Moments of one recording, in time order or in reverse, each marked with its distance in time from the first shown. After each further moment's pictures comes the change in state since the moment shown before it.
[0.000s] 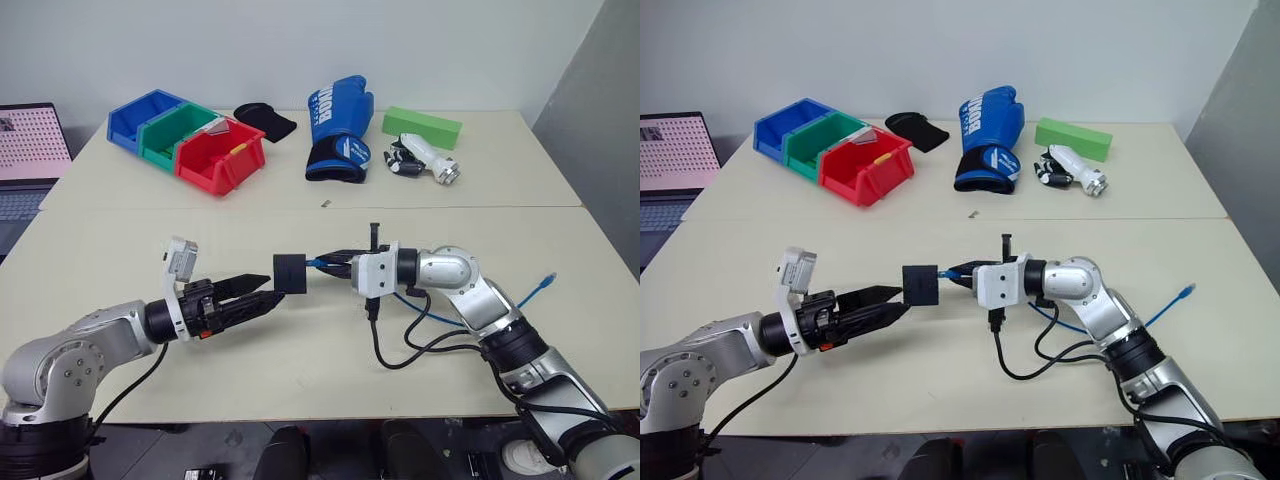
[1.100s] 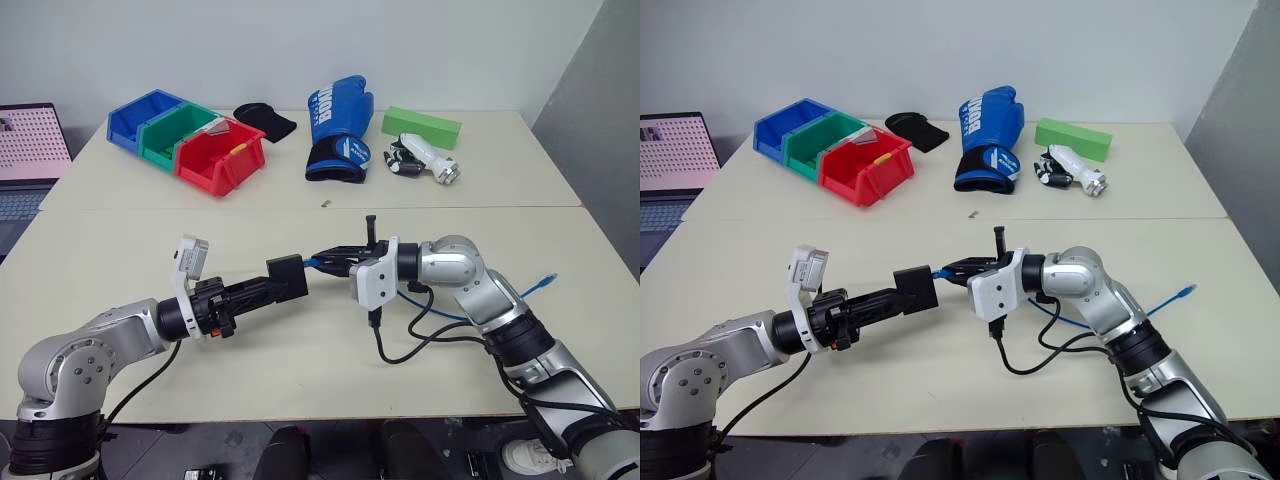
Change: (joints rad) left arm -0.018 -0.009 -0.034 0.010 -0.006 -0.020 0.009; right arm -0.013 -0.020 0.001 -0.051 -0.092 -0.083 -0.006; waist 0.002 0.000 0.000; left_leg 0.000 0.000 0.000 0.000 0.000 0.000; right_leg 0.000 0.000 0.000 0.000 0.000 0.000
